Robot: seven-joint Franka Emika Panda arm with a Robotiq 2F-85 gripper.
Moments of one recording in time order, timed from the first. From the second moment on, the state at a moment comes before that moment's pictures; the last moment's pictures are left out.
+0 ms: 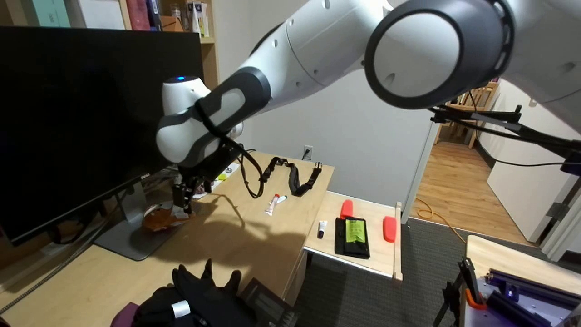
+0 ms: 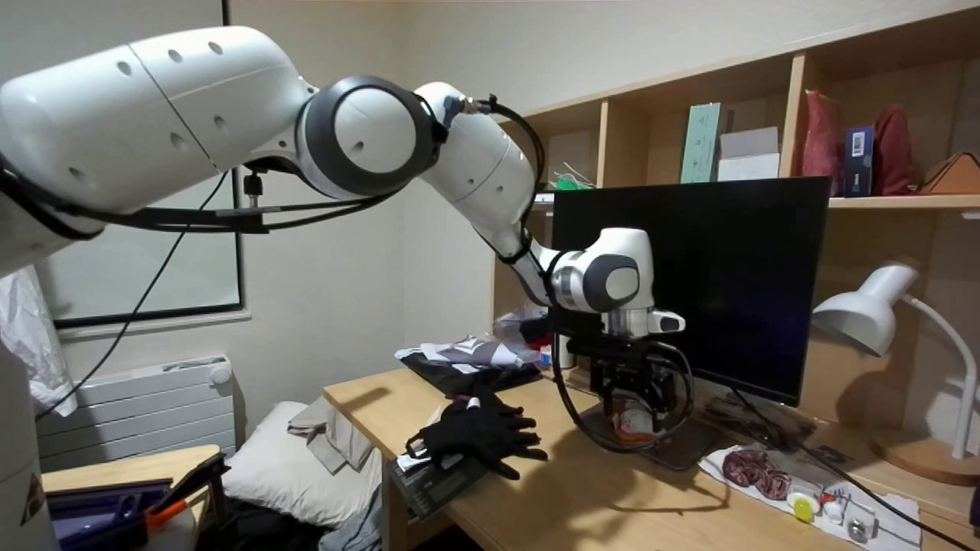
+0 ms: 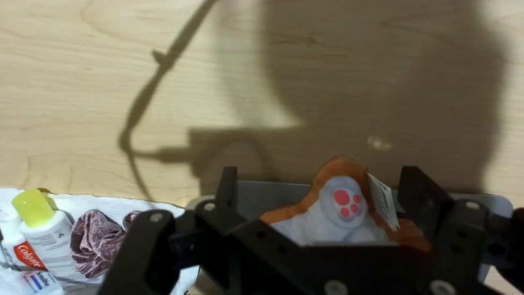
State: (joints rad) arm 0.05 1.04 0.02 -1.16 -0.11 2.30 -0.13
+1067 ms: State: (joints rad) arm 0.04 1.12 0.03 -1.18 -0.11 2.55 -0.13
